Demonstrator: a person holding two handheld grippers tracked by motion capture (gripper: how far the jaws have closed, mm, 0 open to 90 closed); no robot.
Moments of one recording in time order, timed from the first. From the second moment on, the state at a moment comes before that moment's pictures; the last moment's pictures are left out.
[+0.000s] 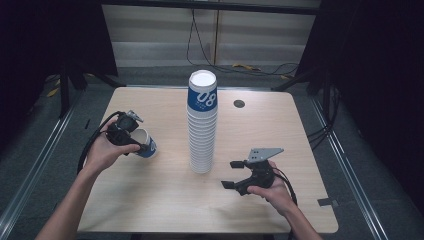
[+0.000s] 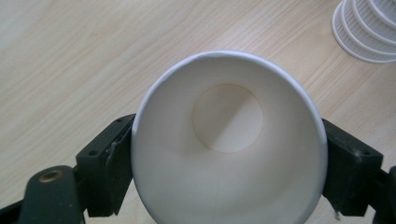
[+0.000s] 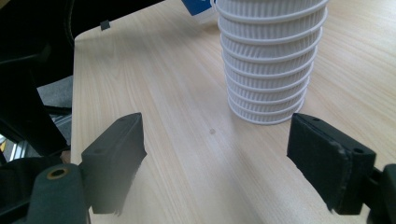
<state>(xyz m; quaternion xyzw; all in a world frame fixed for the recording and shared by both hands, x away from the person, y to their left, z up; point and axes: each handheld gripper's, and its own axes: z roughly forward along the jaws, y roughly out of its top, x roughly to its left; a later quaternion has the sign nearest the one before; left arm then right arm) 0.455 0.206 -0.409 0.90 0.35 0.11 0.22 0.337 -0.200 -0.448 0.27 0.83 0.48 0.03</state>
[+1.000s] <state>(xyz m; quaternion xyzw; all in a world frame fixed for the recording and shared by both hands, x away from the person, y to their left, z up) 0.476 0.174 -0.428 0.91 0.36 0.10 0.15 0.337 -0.199 -0.449 0.27 0.83 0.48 0.03</state>
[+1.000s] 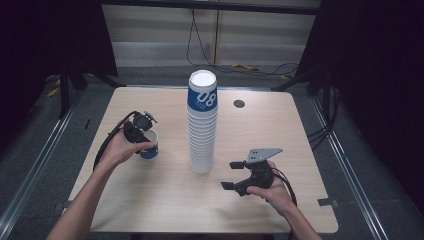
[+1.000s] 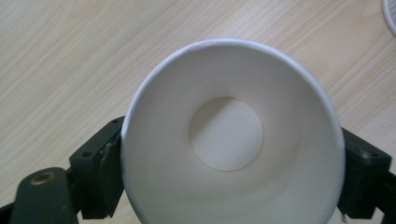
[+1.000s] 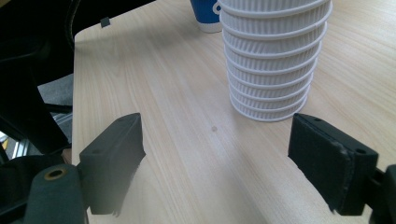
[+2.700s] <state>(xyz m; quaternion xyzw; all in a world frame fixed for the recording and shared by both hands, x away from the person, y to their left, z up) 0.441 0.218 -0.473 0.88 0.37 0.11 0.27 0.338 -0.196 -0.450 0.27 0.83 0.48 0.02</state>
